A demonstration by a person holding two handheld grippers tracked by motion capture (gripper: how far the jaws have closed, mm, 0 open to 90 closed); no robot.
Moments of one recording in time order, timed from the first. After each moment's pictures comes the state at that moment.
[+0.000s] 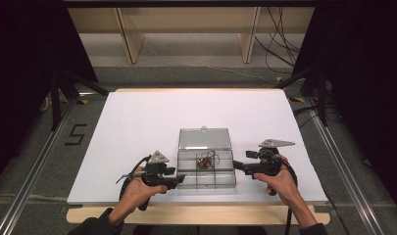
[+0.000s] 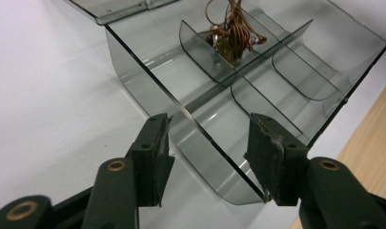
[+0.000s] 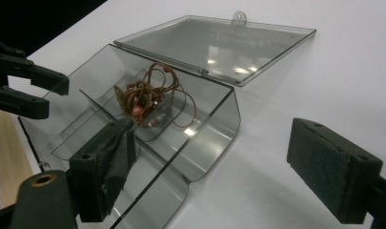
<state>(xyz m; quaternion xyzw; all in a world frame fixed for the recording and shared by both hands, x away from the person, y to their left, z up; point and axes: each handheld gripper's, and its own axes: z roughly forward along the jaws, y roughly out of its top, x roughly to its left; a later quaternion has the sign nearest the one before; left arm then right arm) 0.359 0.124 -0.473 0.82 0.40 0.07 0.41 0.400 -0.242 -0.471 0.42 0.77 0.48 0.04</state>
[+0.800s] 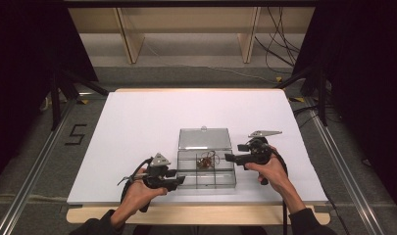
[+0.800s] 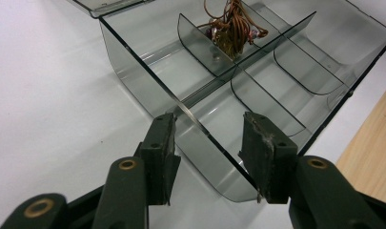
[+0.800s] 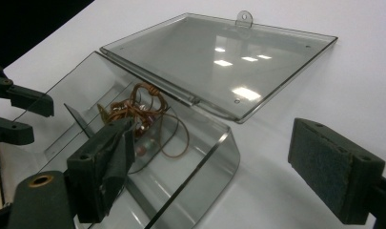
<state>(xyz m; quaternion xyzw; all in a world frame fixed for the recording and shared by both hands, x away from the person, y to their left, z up) 0.355 0.121 -0.477 0.82 0.40 0.08 0.41 0.437 -0.222 -0.475 0.42 0.78 0.47 0.01</state>
